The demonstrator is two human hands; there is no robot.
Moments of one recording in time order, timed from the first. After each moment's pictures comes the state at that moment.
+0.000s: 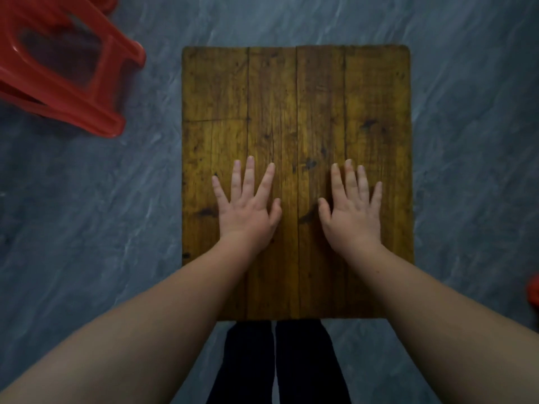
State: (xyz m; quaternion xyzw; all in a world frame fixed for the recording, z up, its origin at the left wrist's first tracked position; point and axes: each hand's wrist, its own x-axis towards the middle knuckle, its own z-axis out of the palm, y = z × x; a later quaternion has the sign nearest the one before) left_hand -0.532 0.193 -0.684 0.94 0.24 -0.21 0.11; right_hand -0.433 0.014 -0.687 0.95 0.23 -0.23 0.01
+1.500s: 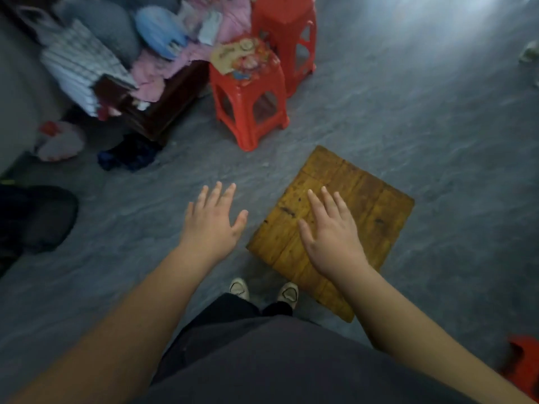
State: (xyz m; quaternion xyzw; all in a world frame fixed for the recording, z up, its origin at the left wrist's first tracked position) left_hand -0.764 0.170 -0.235 0.82 0.54 -0.11 0.19; right_hand -0.561 0.045 -0.237 0.82 0.52 -0.24 -0.09
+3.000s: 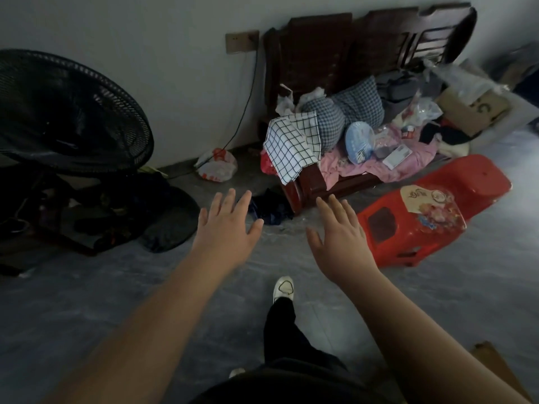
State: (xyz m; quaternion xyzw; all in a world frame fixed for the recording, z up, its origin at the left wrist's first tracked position) left_hand -1.304 0.488 -0.150 0.65 0.73 0.06 0.20; right_hand -1.079 0.502 -0.149 0.64 0.75 -0.16 -0.09
